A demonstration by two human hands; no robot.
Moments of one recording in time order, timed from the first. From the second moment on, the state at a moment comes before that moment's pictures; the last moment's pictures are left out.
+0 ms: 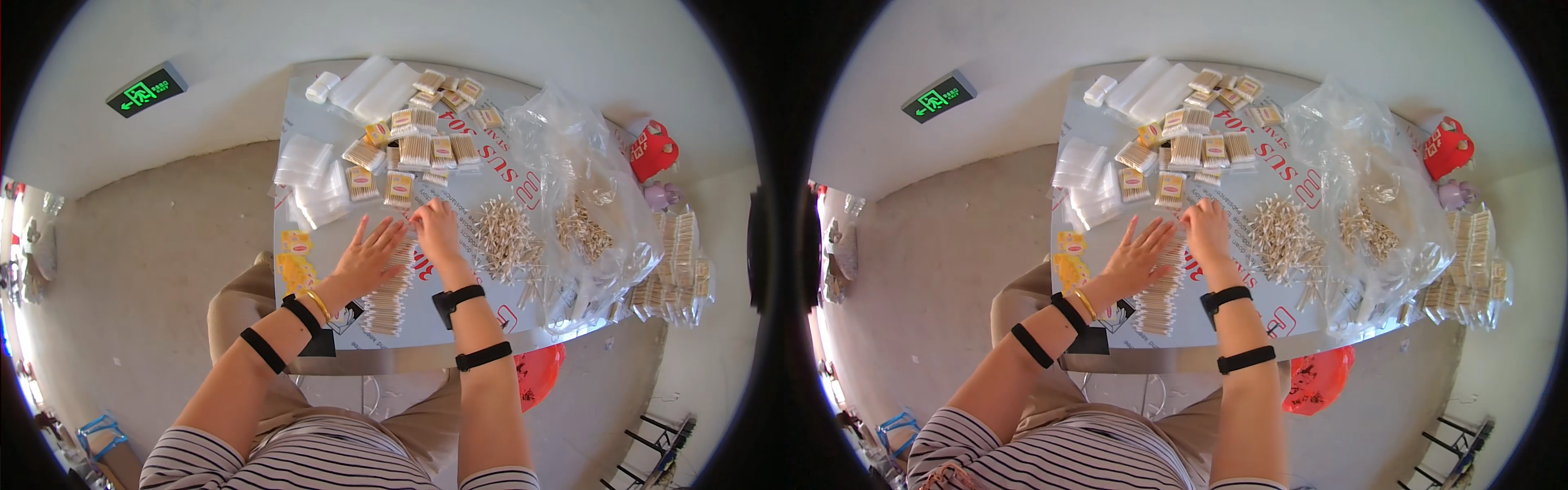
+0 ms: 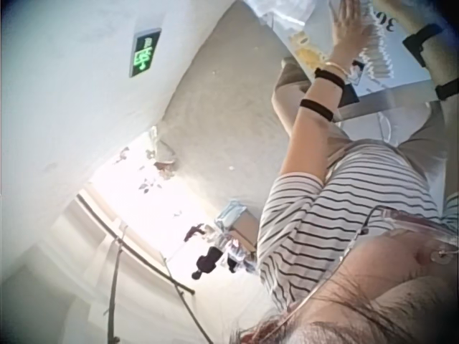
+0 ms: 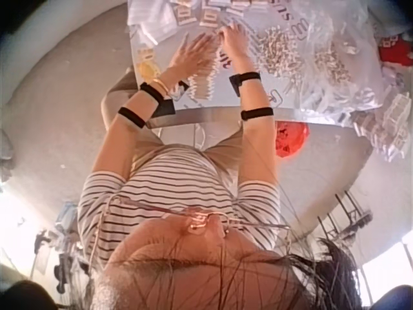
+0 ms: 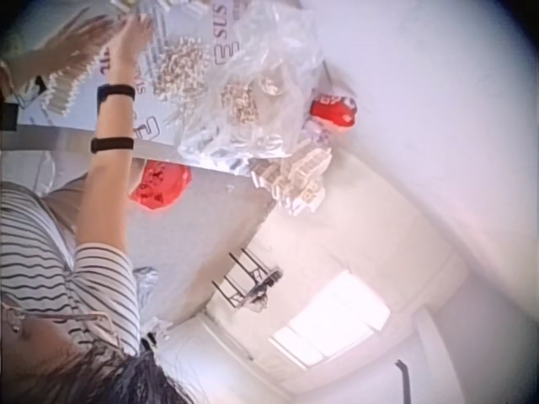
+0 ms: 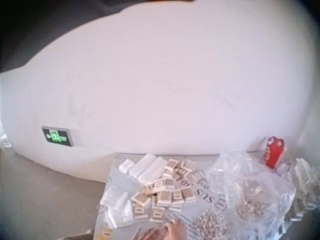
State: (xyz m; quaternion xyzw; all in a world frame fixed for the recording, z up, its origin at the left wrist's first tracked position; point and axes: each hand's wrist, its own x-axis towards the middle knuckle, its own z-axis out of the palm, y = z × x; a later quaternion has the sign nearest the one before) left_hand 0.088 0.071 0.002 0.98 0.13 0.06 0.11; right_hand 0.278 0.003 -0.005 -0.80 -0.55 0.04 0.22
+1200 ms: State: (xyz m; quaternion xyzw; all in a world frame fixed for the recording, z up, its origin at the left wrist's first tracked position) left_hand 0.081 0.064 -0.014 0.96 0.25 0.04 0.12; right_hand 0.219 -0.028 -0.021 -0.72 -0.54 0.14 0.41
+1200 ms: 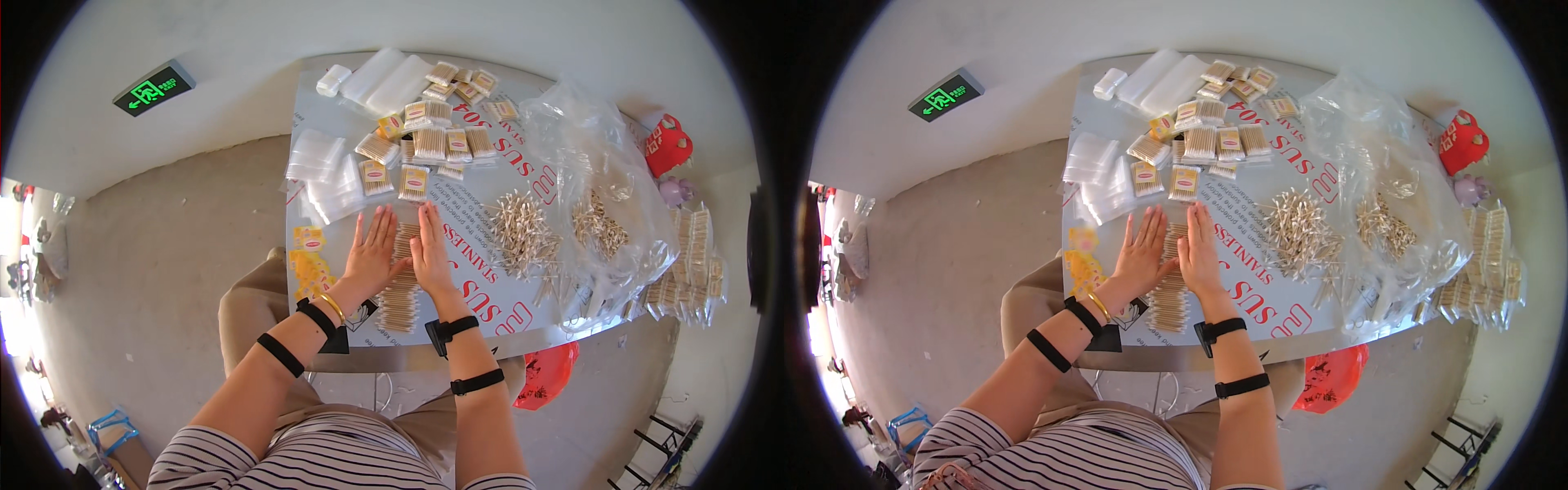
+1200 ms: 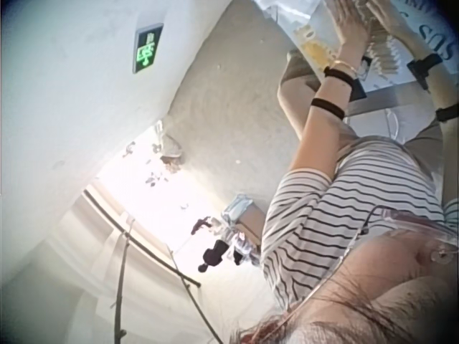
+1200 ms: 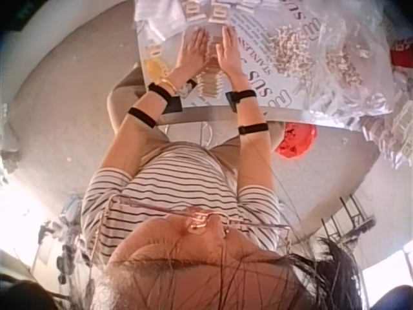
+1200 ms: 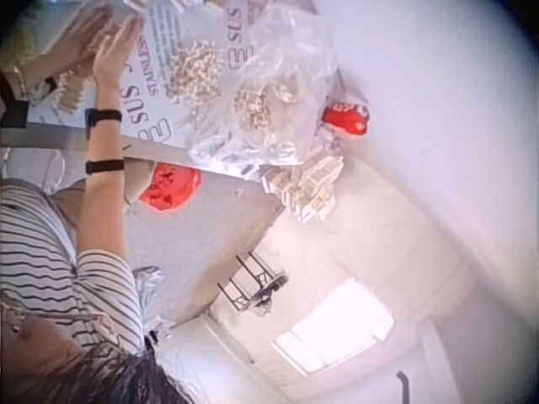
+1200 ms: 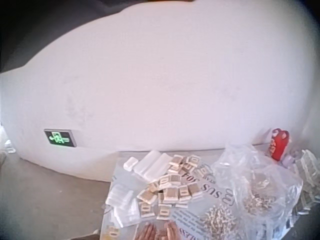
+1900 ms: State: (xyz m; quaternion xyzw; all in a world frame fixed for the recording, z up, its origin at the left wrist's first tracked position) left_hand 0.067 0.067 -0.020 0.97 0.24 0.02 0.07; right_hand 0.198 -0.040 -0.019 -0.79 -0.58 0.08 0.19
